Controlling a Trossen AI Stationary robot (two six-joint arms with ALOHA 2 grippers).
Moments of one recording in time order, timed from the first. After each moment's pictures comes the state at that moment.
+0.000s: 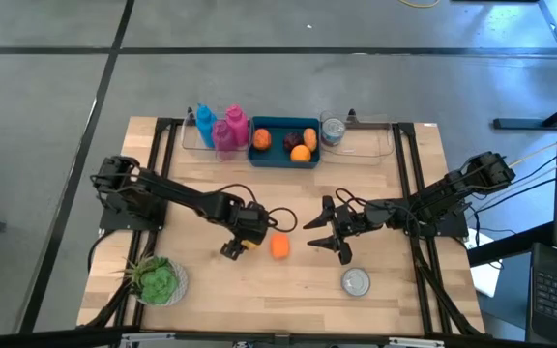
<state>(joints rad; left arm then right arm) -0.16 1.65 1.06 -0.53 0.10 0.28 0.32 1.43 0.43 0.96 0.06 0.26</state>
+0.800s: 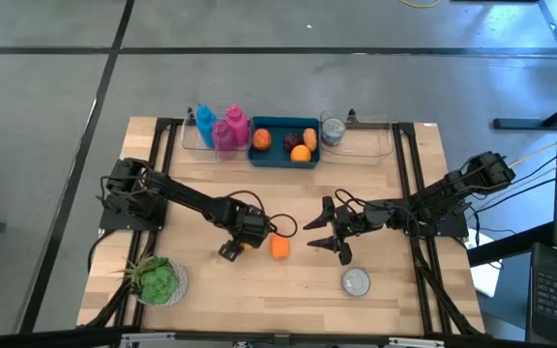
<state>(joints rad) -0.15 1.75 1.06 -0.57 0.07 0.32 0.33 1.43 0.43 0.95 0.06 0.27</state>
